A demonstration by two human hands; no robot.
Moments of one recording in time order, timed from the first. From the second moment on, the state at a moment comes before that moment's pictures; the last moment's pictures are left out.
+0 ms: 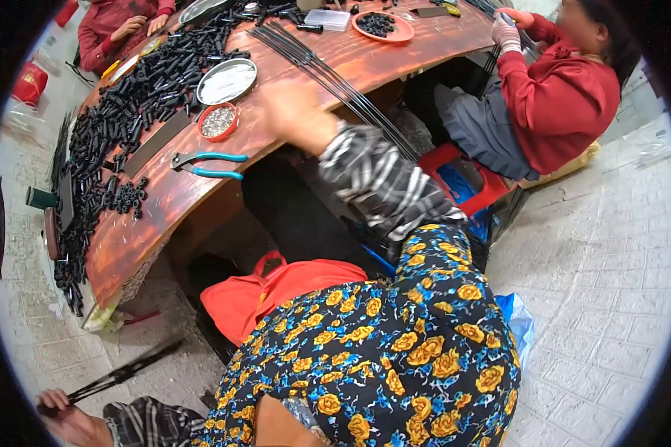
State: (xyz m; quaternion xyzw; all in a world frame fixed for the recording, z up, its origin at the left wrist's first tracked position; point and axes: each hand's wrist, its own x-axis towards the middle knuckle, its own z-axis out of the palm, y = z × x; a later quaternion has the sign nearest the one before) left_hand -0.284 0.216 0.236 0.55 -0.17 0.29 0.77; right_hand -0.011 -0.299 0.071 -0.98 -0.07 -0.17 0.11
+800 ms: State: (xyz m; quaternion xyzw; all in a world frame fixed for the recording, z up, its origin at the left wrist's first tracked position) left_hand -0.338 0.298 -0.182 0.69 0.49 0.04 0.53; right_hand -0.026 -0.429 0.028 -0.99 0.00 -0.07 0.14
